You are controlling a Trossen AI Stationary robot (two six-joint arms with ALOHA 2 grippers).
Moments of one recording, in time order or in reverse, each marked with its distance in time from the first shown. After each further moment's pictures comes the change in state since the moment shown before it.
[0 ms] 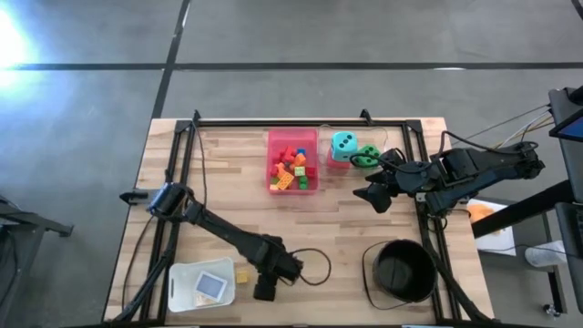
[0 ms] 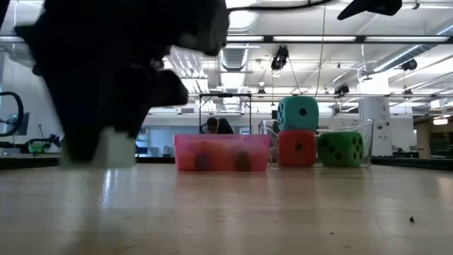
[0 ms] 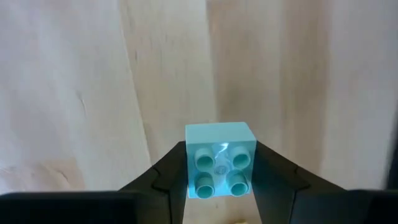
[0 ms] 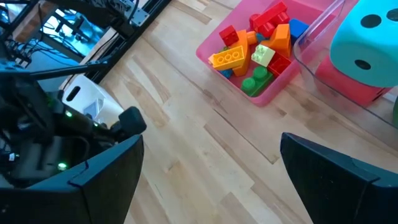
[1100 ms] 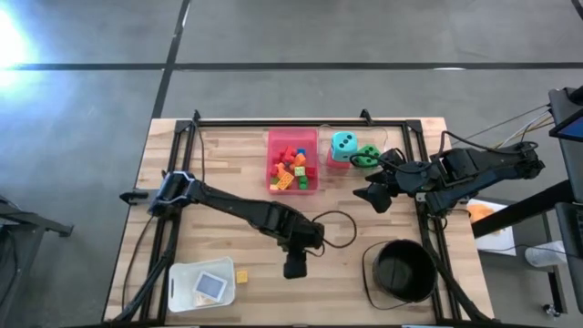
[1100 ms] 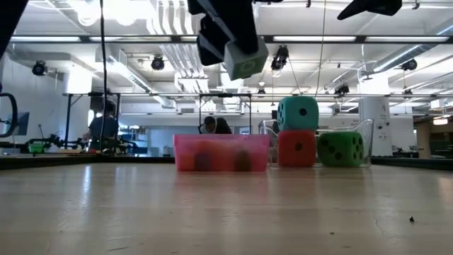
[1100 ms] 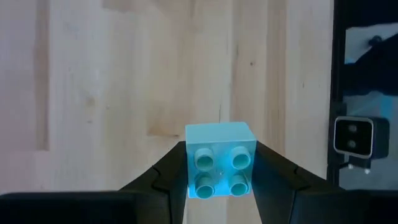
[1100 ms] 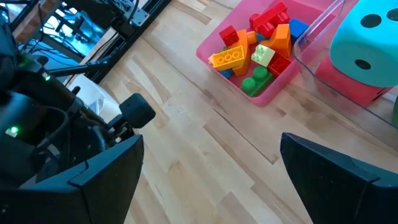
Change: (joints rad) left arm 0.177 -0.025 0.248 0.002 -0.013 -0.023; right arm 0.000 0.000 0.000 0.000 0.000 0.001
